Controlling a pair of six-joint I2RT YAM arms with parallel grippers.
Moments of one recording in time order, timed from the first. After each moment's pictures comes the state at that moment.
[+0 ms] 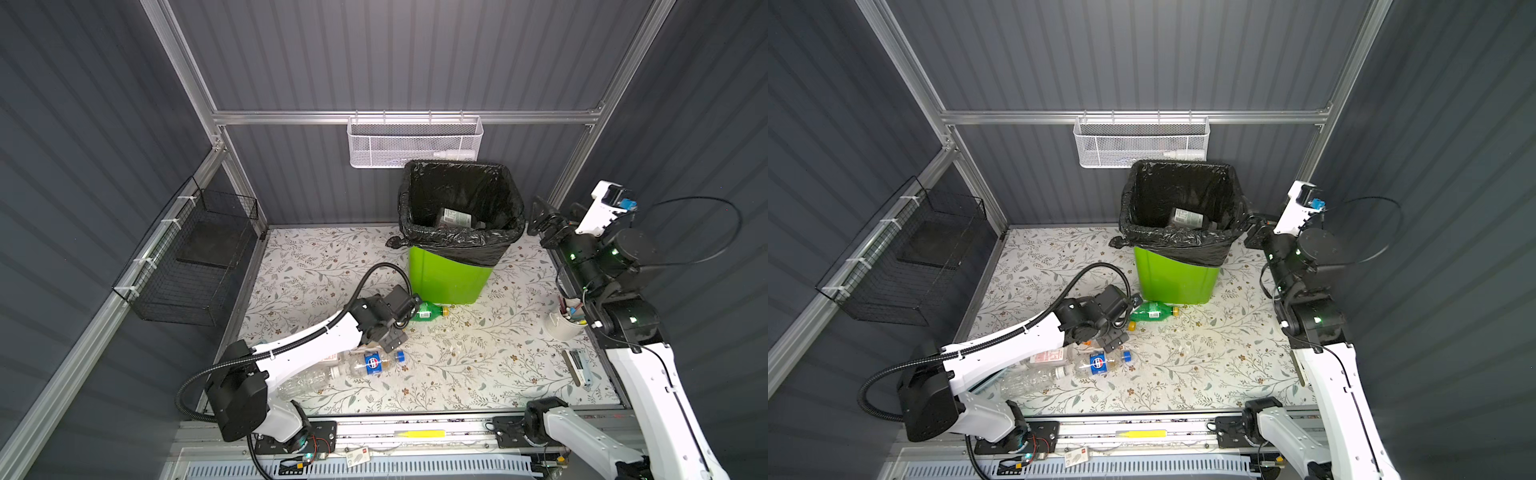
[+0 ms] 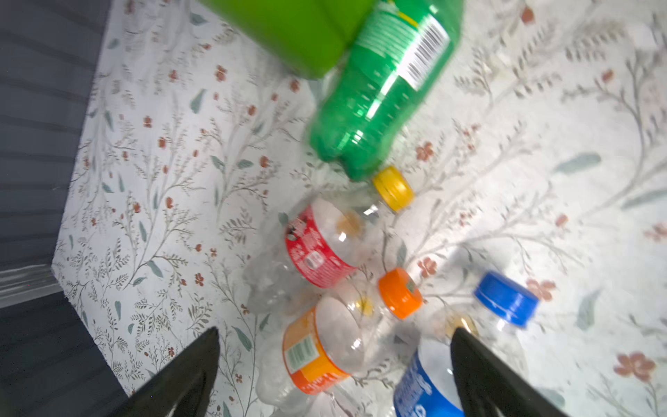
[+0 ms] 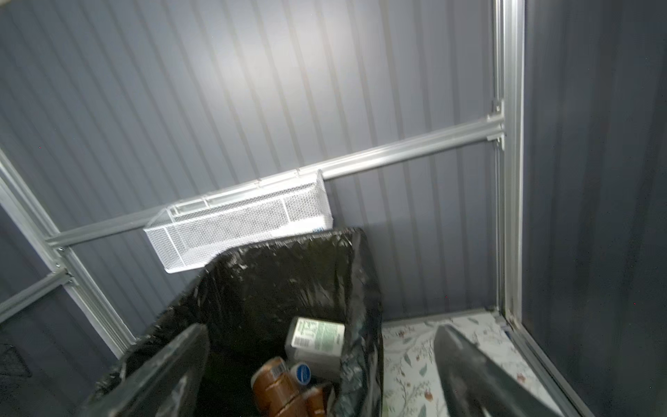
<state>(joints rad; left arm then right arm) -0.98 1.48 1.14 -0.84 -0.34 0.21 0.15 0.96 1.28 -0.25 0.09 0.27</state>
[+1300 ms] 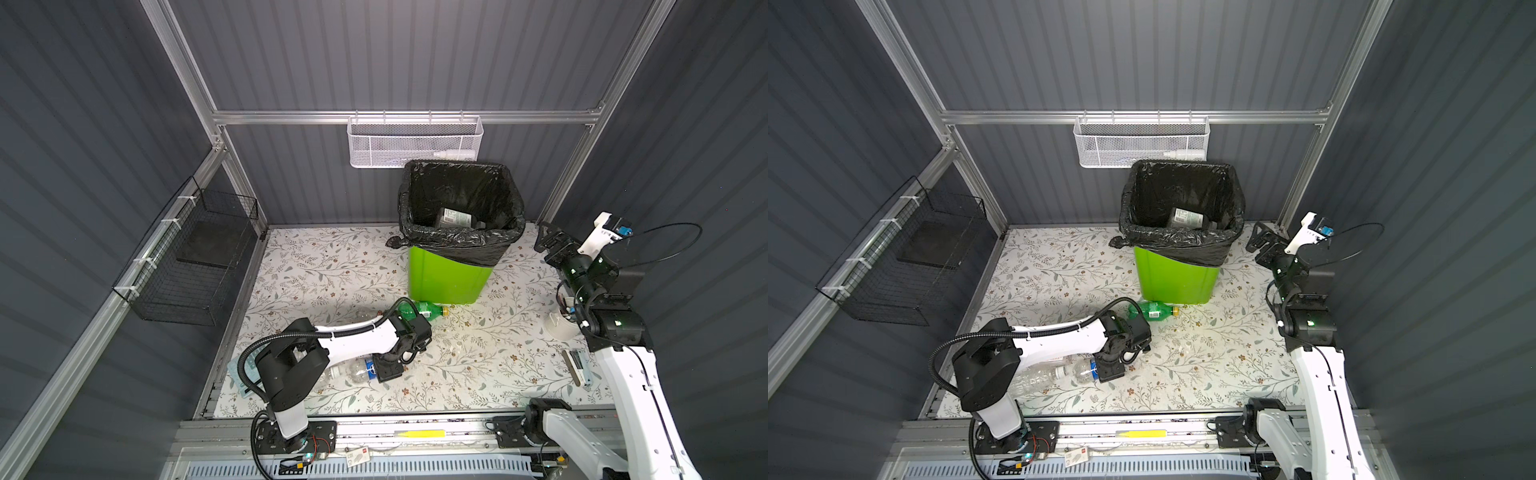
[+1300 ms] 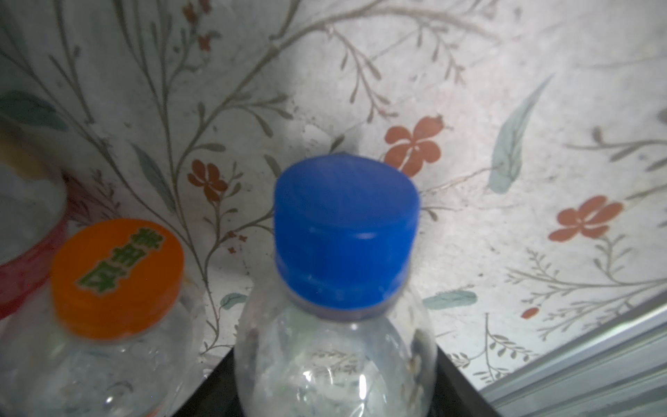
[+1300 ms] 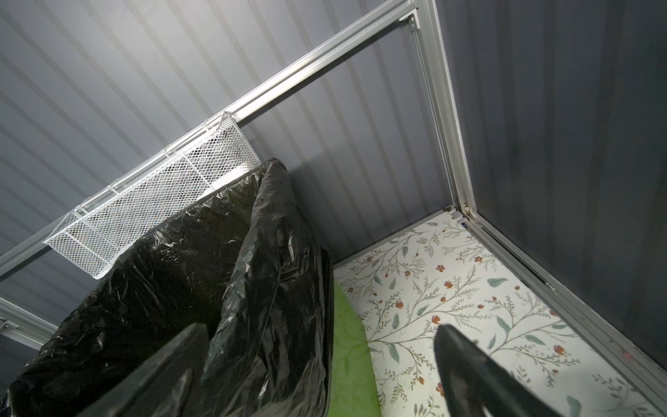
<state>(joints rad) -1.06 1.75 1.14 -1.07 -0.16 0.23 -0.05 0.90 1.08 -0.27 0.01 0.48</state>
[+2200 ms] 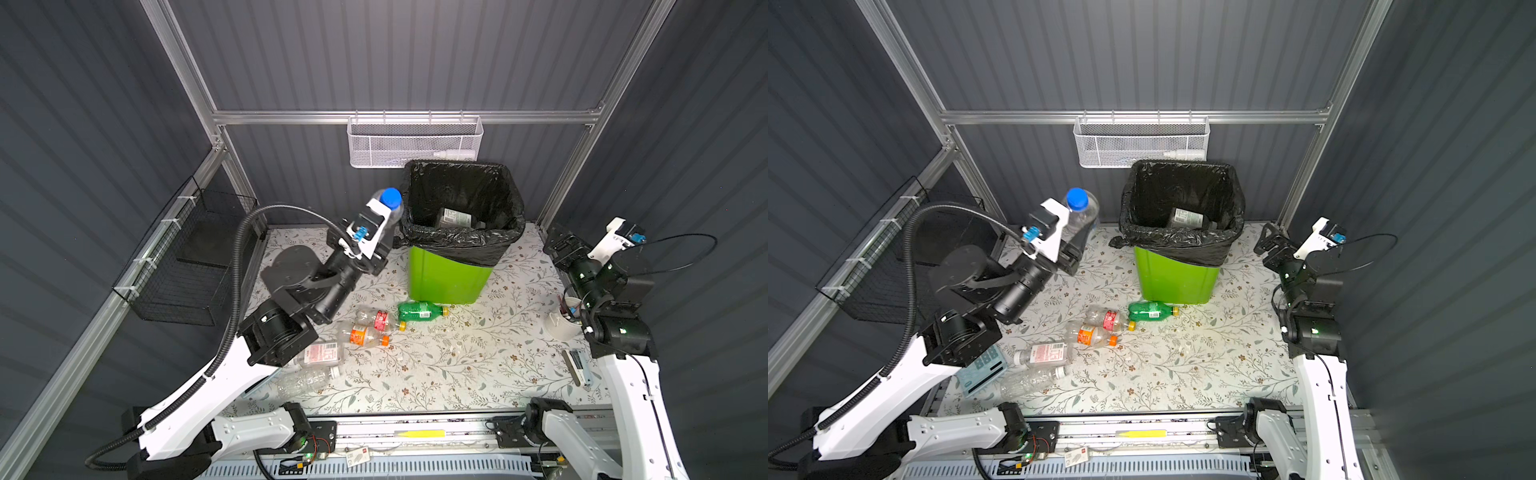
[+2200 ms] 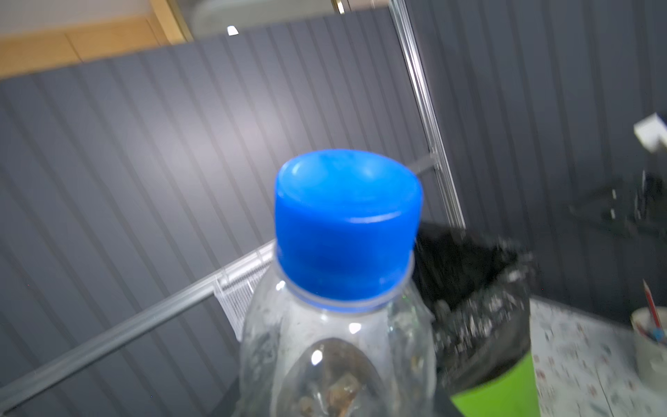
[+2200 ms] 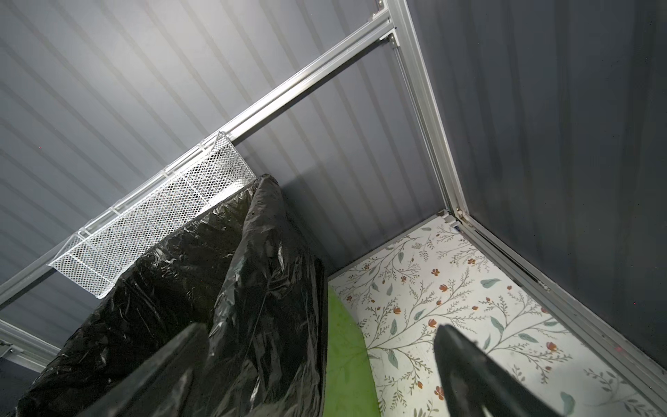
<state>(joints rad) -1.00 1.12 1.50 -0.06 -0.38 0.50 -0.12 0.84 1.05 -0.27 -0.02 0.51</state>
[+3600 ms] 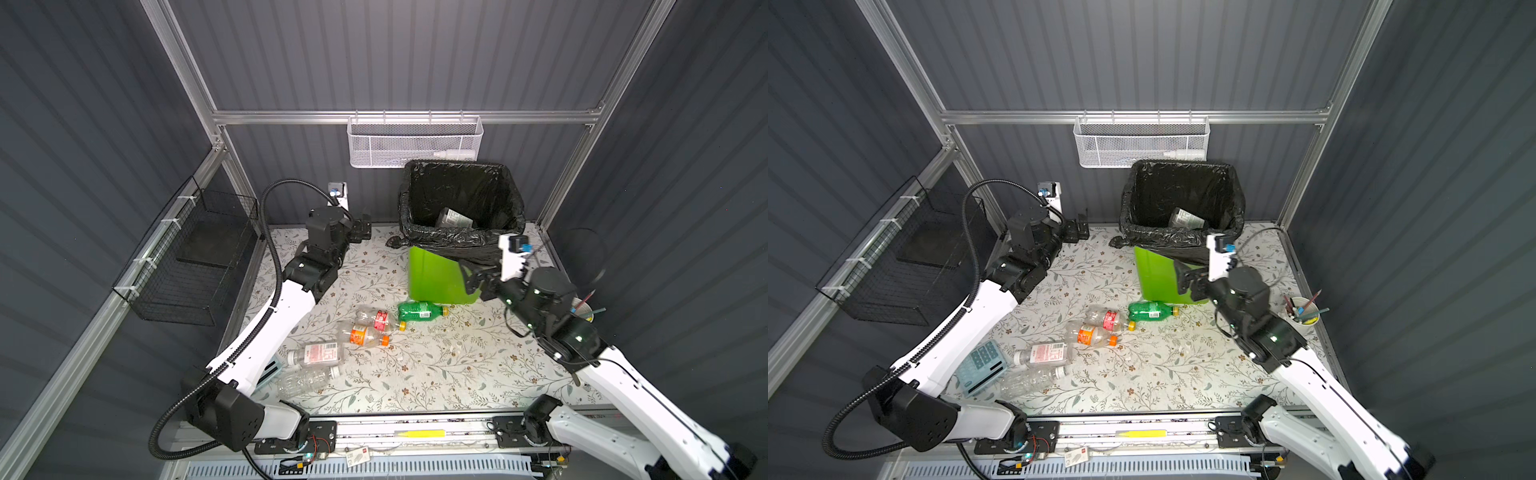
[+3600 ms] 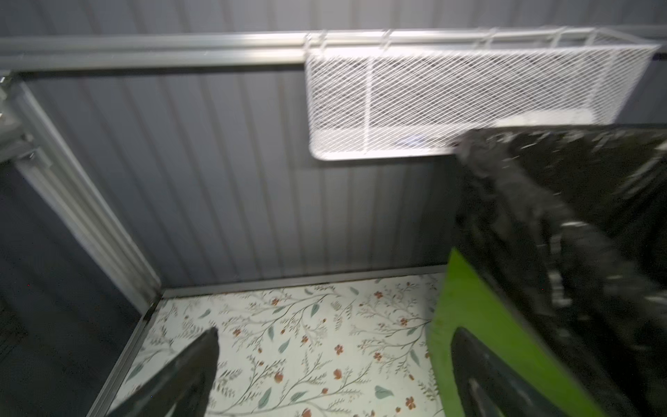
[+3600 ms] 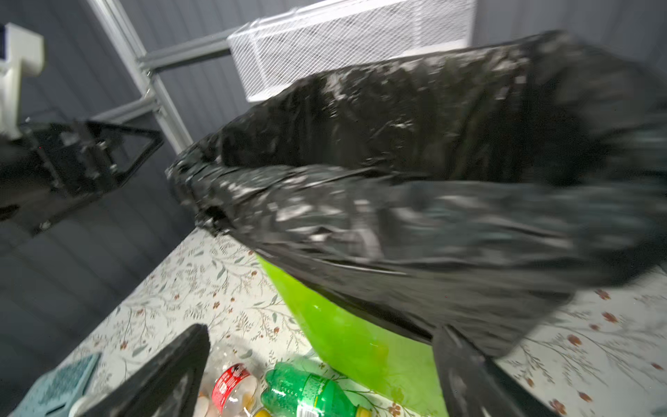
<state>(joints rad) -0.45 1.38 1.37 -0.18 -0.36 -0.06 0.68 0.94 0.97 -0.20 0.22 0.20</state>
